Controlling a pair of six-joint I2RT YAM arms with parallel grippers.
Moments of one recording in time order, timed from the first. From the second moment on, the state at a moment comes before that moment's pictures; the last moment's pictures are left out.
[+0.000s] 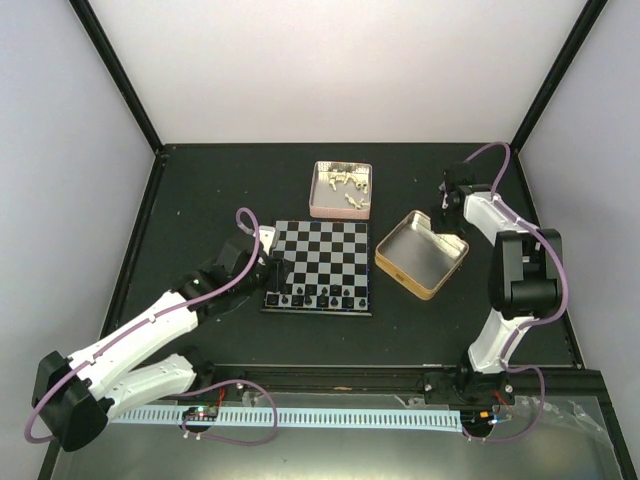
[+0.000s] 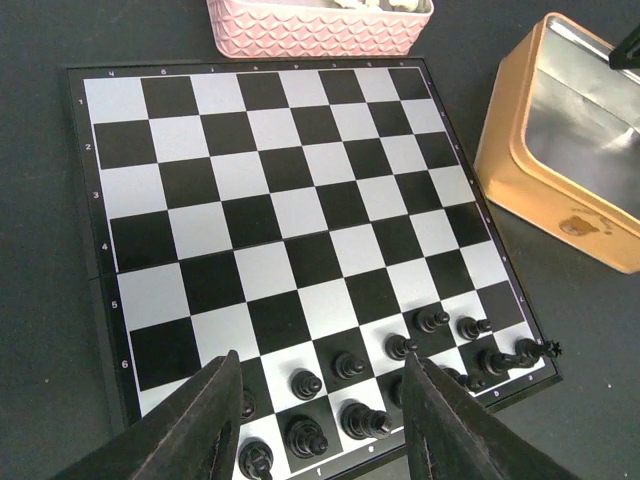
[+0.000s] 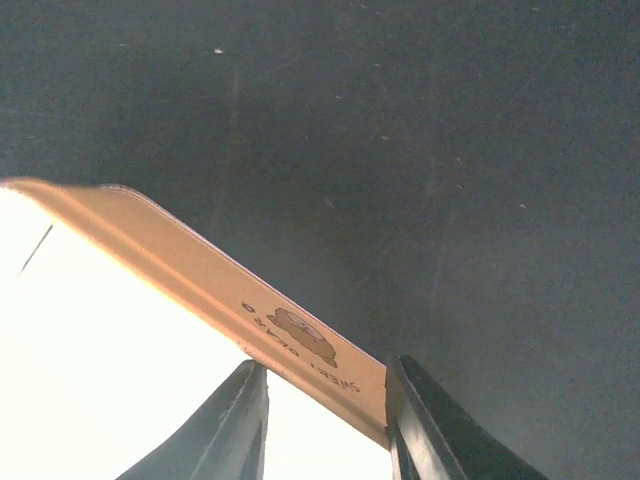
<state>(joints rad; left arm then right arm) -0.68 0.95 0.68 -0.43 -0.05 -0.47 0.06 1.80 1.26 -0.68 0.07 0.12</state>
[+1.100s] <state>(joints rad) -0.68 0.97 0.69 -0.43 -0.03 -0.47 0.07 1.40 0.98 -0.73 0.10 0.44</state>
